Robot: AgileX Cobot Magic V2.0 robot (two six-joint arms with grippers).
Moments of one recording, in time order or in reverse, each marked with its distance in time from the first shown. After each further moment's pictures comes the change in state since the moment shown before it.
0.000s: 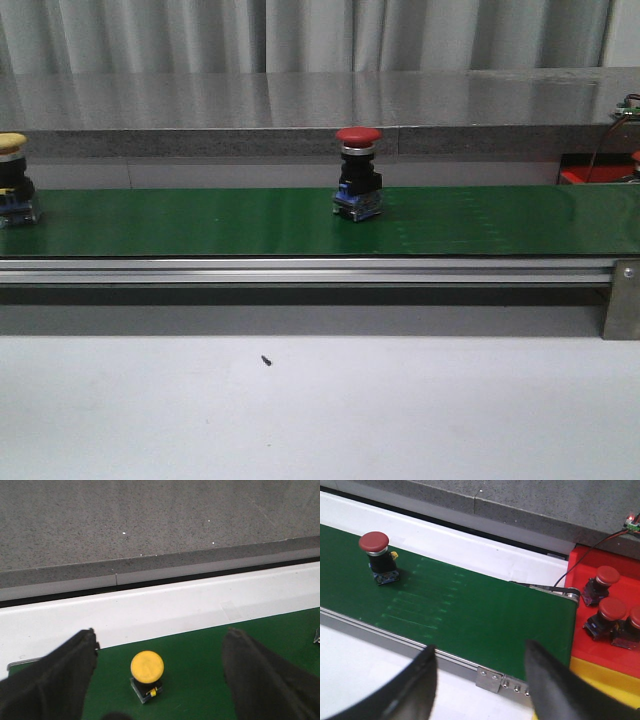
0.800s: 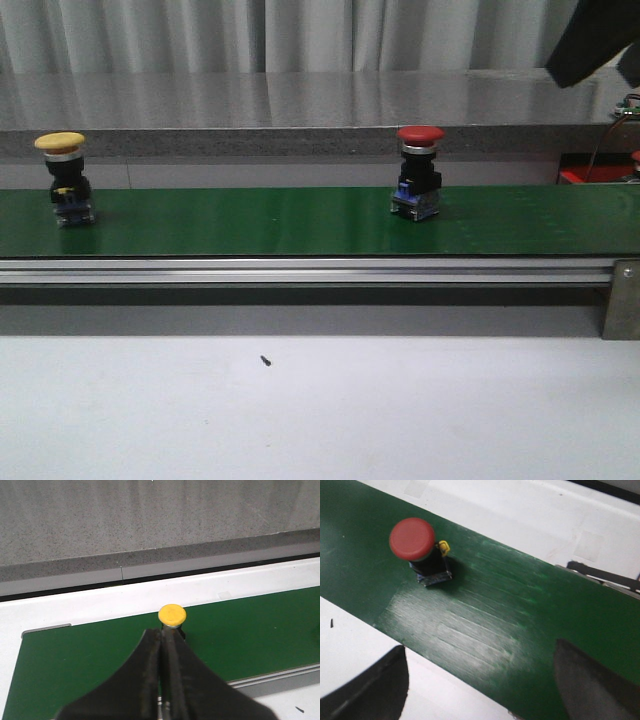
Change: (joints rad) left arm 0.000 -0.383 0.322 -0.017 -0.069 0.022; right arm 0.108 0.642 -0.406 0.004 0.153 0.000
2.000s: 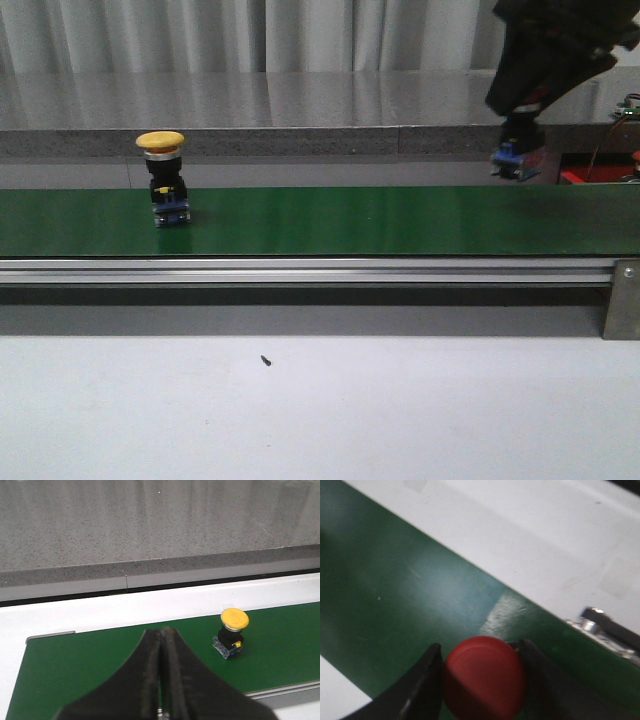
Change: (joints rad) left arm 0.000 0.000 0.000 -0.028 -0.035 0.000; right arm -0.010 0.355 -0.409 -0.049 0.191 0.025
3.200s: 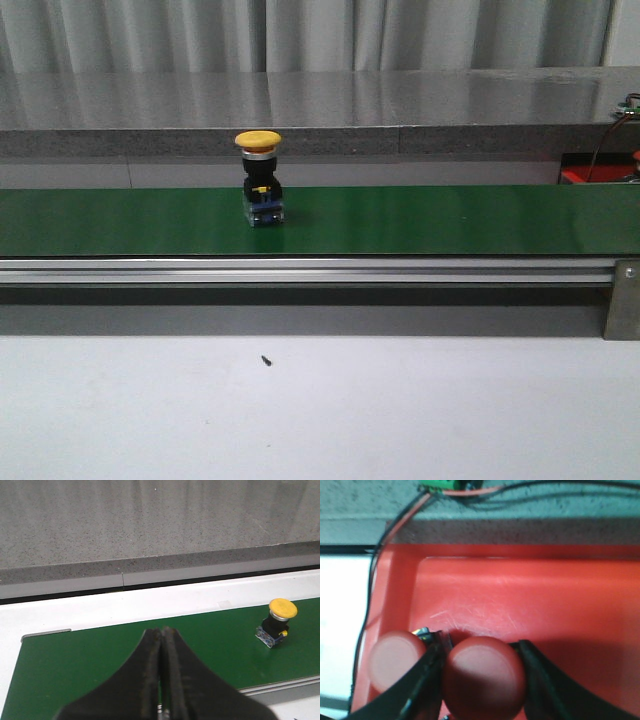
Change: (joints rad) left arm 0.000 0.000 0.000 0.000 0.016 0.000; right arm -0.477 0.526 -0.546 0.060 0.007 0.013
